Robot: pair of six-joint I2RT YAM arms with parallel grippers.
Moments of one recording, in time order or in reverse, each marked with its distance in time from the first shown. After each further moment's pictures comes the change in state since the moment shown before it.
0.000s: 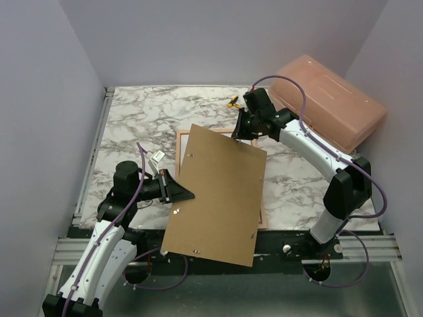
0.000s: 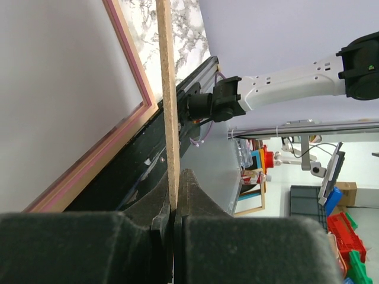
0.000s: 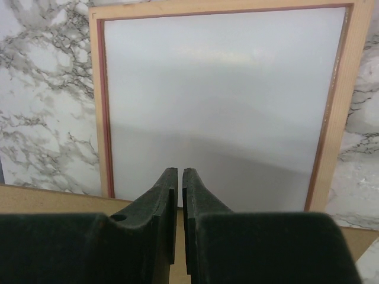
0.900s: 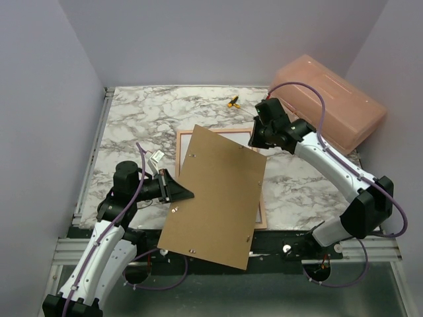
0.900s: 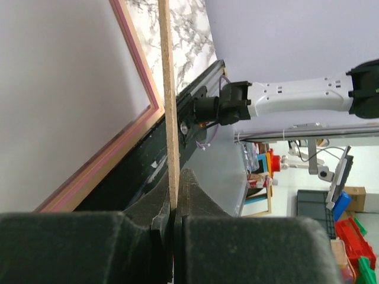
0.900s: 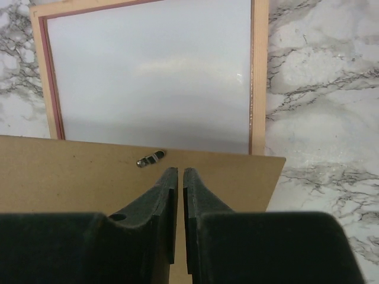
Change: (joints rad) left arm 0.000 0.000 0.000 -0.014 -0.008 0.027; right arm 0.000 -0.191 -0.161 -0.072 0.179 -0.007
